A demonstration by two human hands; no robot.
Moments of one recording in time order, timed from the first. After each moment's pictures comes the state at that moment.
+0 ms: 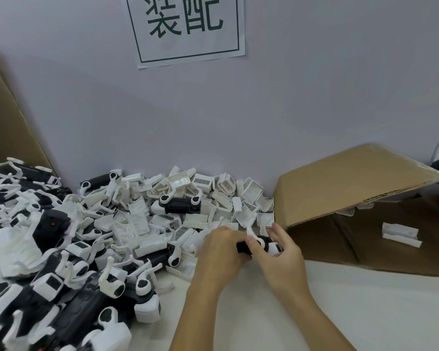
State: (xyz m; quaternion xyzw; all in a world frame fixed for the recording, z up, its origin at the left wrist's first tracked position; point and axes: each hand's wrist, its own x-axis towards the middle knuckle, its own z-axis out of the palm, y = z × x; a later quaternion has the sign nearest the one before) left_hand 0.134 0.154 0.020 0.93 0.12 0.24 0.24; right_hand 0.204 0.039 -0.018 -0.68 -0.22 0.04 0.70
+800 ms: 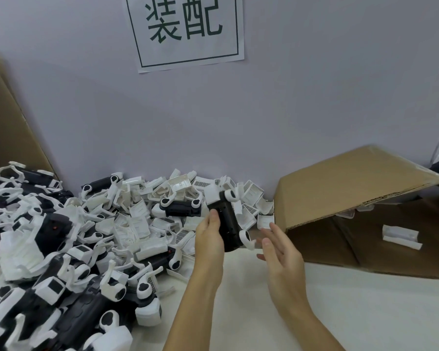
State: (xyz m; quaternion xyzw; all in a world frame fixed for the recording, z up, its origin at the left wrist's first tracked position) left_hand 0.147 0.151 0.034 0.52 0.28 0.35 0.72; right_hand 0.191 0.039 -0.018 -0.62 -0.22 0.02 0.75
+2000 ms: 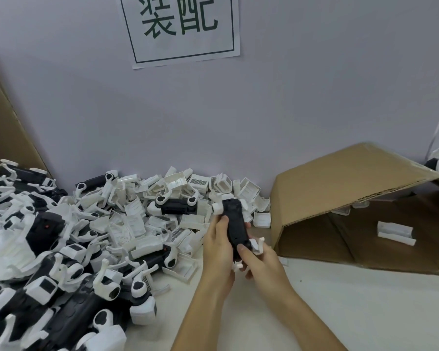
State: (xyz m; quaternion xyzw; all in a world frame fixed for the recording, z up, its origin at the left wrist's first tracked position) left_hand 0.150 0.132 0.017 0.52 0.21 0.32 0.76; right_hand 0.189 0.047 -0.011 -0.64 -0.24 0.21 0.69
